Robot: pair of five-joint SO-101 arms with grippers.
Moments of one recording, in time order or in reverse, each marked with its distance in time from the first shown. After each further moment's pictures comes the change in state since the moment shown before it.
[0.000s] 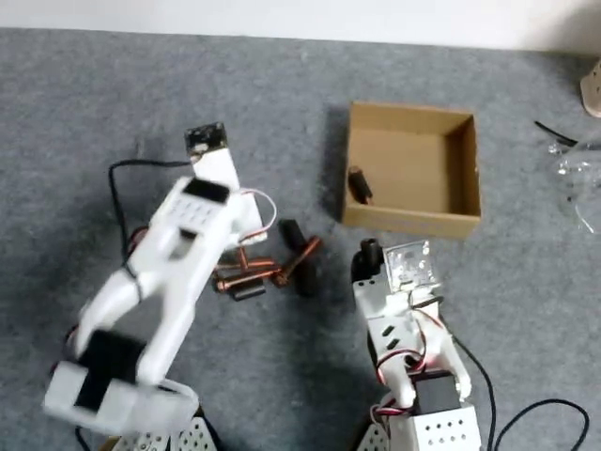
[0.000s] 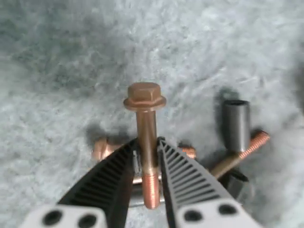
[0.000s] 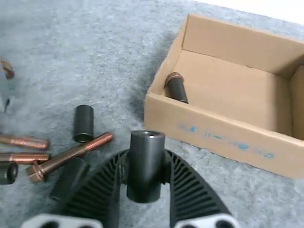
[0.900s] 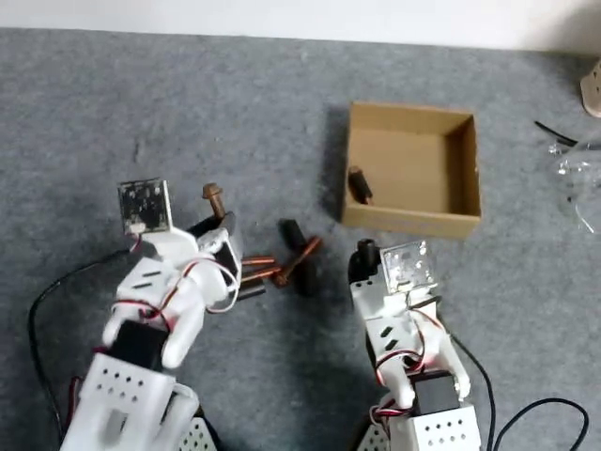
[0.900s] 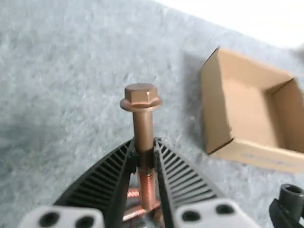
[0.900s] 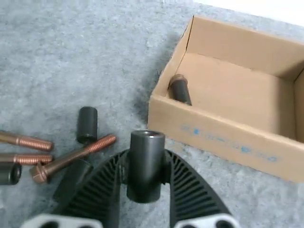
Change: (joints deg) left arm -0.1 -66.9 42.5 -21.5 -8.0; right arm -0.5 0.0 0.0 -1.4 0.0
